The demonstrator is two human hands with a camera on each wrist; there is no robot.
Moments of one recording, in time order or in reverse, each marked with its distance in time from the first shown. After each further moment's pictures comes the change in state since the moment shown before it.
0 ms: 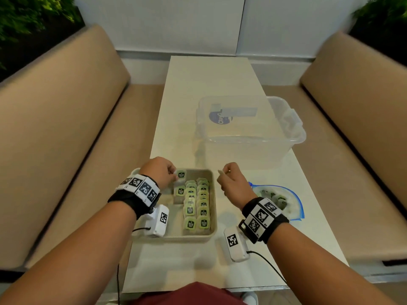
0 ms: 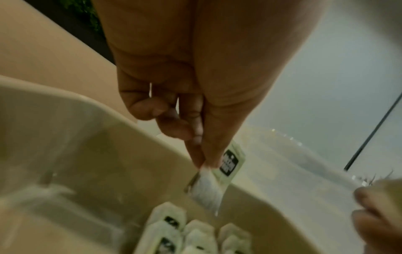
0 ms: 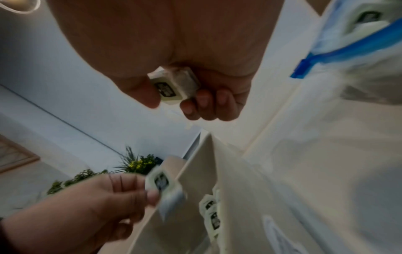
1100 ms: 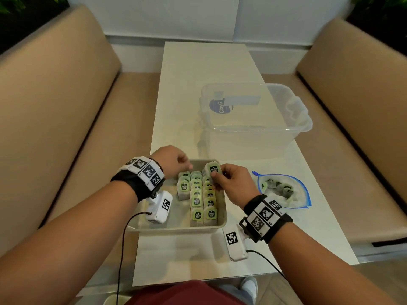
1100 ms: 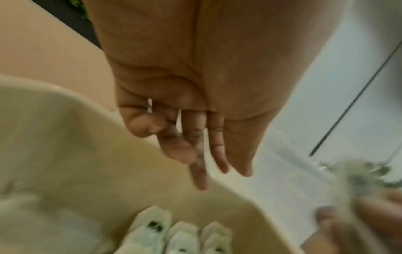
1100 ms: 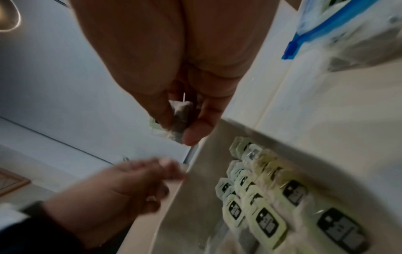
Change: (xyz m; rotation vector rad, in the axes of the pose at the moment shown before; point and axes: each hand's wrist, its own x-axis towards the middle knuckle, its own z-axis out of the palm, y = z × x) left_hand 0.017 -0.004 -0.007 0.031 -0.197 0.202; right_hand -0.011 0.005 0.028 0.034 0.028 -0.035
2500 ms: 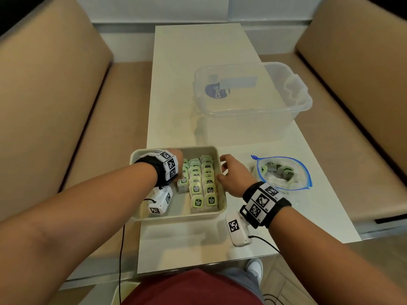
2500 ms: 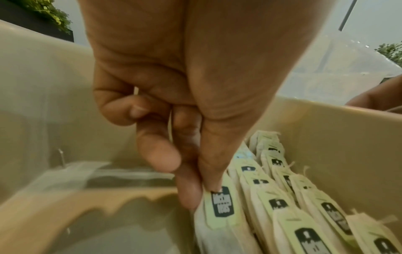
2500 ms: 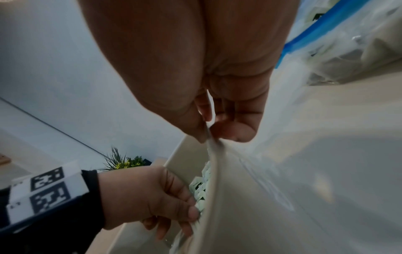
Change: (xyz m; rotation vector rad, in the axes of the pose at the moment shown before) left_hand 0.043 0.007 0.043 0.374 -0.279 -0.267; right_hand -0.001 0.019 -0.002 -0.436 -0.103 0.148
